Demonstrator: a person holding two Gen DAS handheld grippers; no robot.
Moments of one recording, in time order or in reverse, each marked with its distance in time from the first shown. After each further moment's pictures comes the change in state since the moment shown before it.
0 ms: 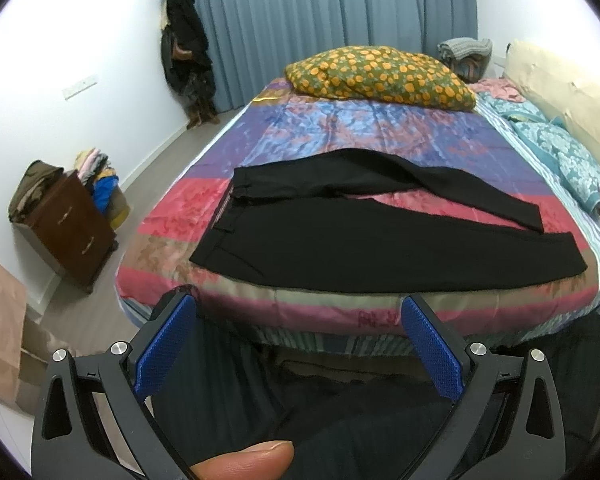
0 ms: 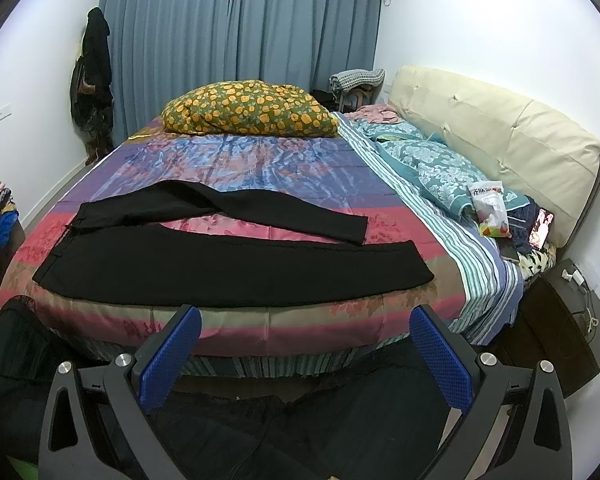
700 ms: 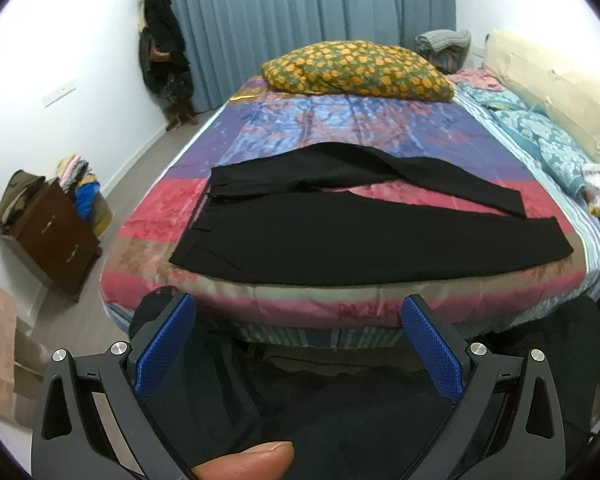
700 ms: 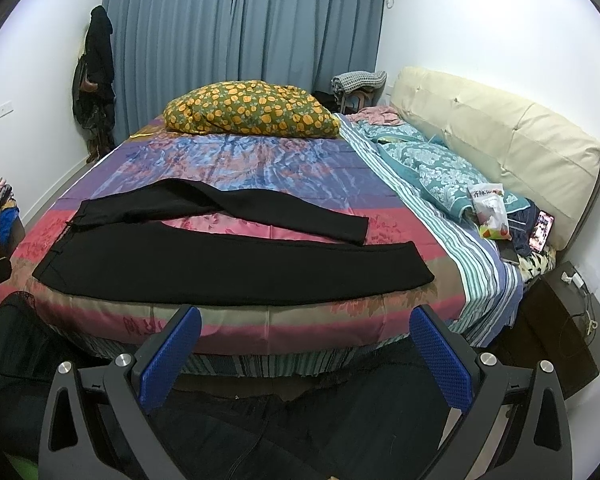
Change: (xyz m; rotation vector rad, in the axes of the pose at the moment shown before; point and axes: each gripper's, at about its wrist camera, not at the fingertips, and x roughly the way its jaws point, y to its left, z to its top) left arm -0.003 -0.022 -0.008 0.056 0.010 -0.068; right arm -0.001 0.004 -0.005 -0.011 -0.009 -0.002
